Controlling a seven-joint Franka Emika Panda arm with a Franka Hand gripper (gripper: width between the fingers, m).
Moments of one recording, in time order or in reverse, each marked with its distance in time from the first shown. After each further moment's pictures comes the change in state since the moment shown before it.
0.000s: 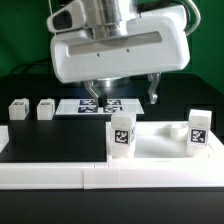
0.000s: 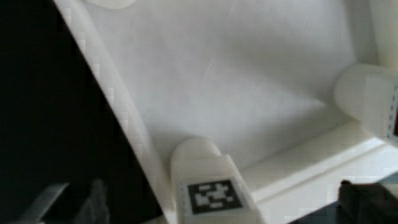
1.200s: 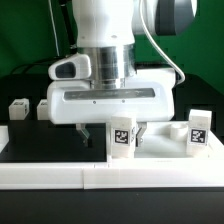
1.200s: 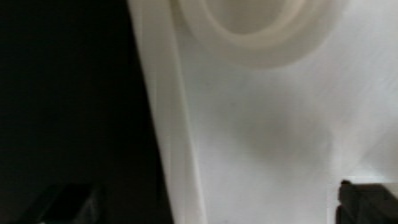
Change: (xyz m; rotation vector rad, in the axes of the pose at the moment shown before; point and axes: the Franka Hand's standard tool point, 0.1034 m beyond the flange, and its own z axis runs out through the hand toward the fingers) arm -0.014 0.038 0.072 -0.099 0.015 -0.140
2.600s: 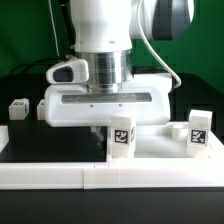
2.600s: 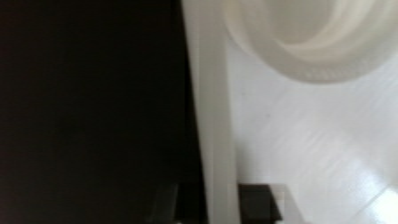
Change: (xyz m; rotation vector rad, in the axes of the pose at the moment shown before) arm -0.002 0.007 0.003 -0.014 -0.007 -0.012
